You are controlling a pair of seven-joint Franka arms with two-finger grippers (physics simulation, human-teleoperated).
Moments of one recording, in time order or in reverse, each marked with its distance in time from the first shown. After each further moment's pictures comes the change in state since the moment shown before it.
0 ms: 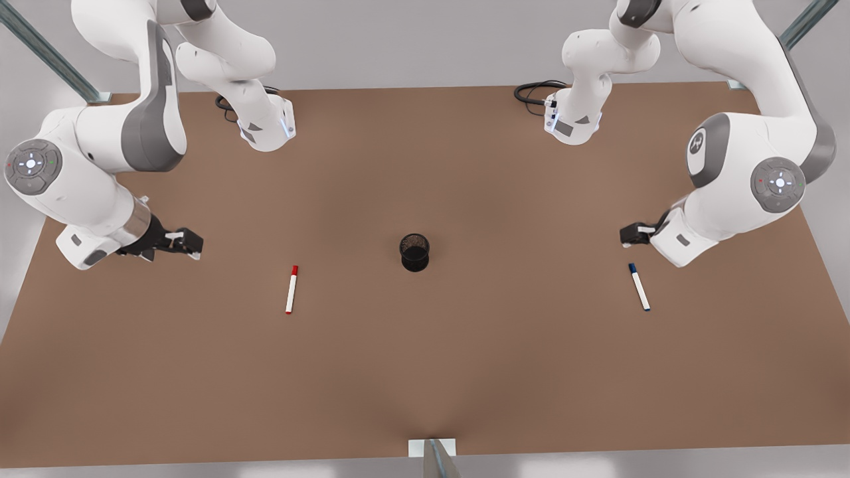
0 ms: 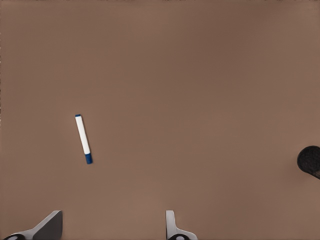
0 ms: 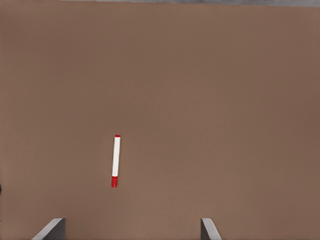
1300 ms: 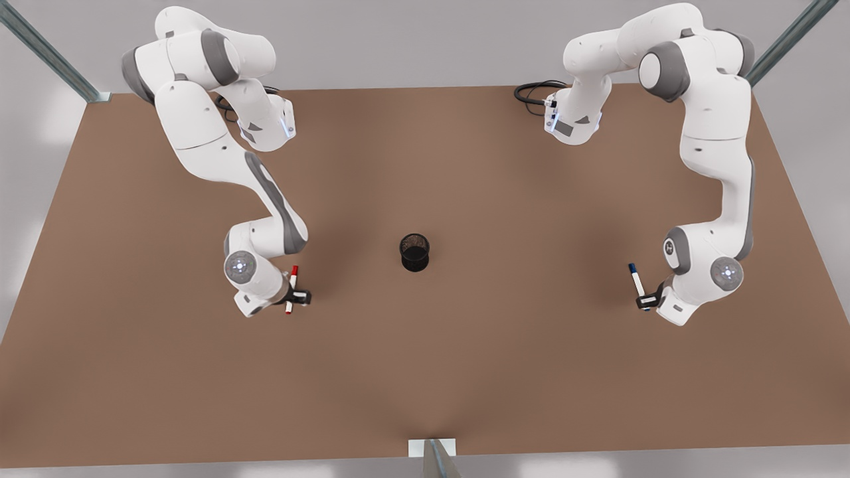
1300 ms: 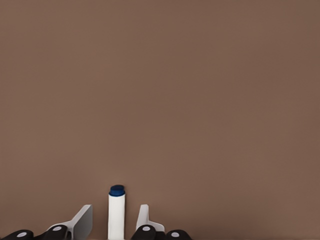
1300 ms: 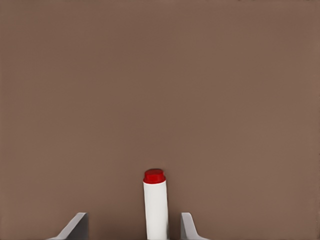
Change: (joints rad) left arm 0.237 0.362 0.054 -0.445 0.047 0.892 0.028; right arm 0.050 0.422 0.111 -0.484 0.020 0.906 0.277
